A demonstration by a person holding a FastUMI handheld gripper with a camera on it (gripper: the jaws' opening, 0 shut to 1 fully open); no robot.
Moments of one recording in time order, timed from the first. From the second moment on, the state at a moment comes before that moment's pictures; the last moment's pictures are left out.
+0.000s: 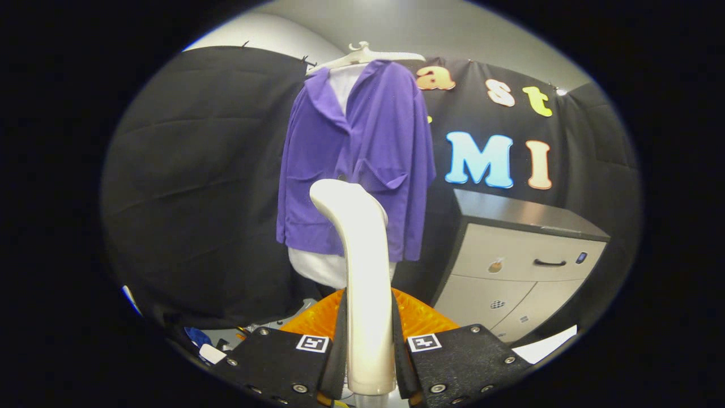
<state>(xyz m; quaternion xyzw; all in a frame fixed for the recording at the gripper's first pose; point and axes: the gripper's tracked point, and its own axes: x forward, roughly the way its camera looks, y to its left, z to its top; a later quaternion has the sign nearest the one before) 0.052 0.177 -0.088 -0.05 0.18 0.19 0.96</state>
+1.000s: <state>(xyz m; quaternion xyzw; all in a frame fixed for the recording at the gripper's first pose) -0.007 -0.054 0.003 0.02 0.09 0.00 1.00</state>
